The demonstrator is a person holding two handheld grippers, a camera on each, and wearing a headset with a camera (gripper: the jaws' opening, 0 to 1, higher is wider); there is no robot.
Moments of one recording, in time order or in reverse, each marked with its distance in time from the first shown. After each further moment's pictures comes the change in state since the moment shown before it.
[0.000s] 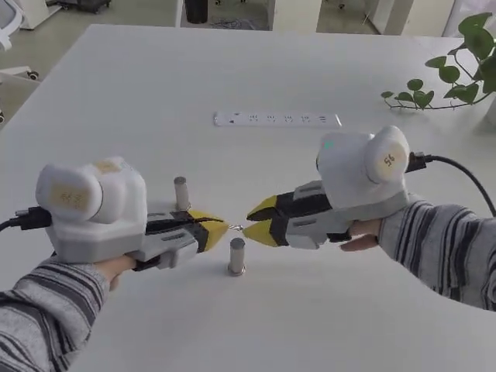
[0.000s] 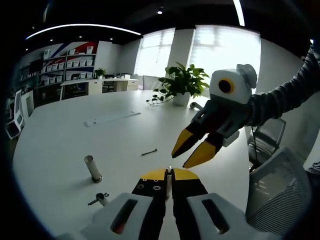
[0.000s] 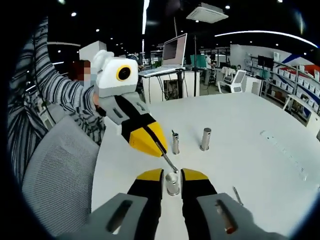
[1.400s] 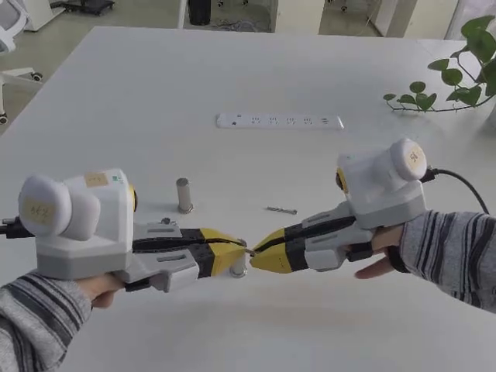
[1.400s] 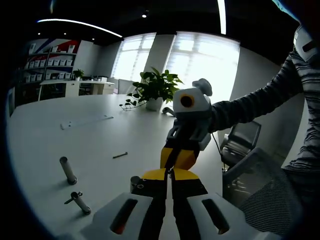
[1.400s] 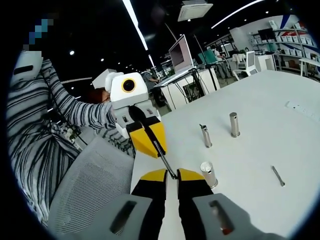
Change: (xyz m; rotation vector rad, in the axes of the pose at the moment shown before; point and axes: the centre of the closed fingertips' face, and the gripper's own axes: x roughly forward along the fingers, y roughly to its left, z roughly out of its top) left arm -0.011 -0.045 0.003 -0.003 -0.050 -0.236; right arm -0.007 0.047 -0.006 0.218 -0.064 0.269
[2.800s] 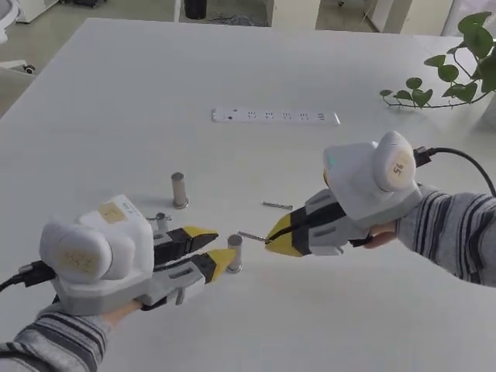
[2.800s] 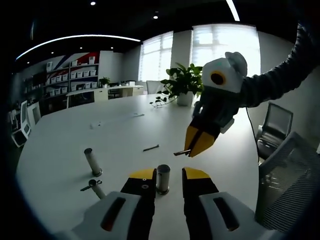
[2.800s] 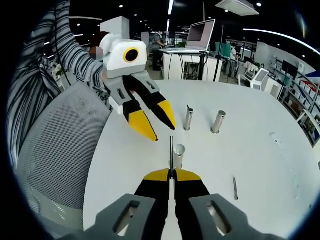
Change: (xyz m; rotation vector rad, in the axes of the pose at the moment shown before) left arm 0.008 0.044 -0.031 0.074 0.007 0.364; right arm -0.018 -0.047 -0.024 -0.422 0.300 -0.192
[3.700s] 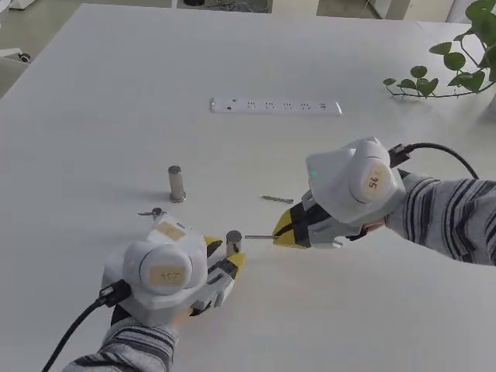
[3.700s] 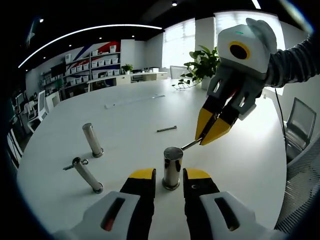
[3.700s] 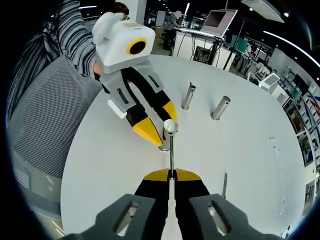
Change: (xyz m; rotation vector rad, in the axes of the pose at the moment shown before) left arm 0.041 0.010 -0.040 -0.042 0.117 0.184; right arm 0.015 -0.018 -0.031 -0.180 0.168 -0.004
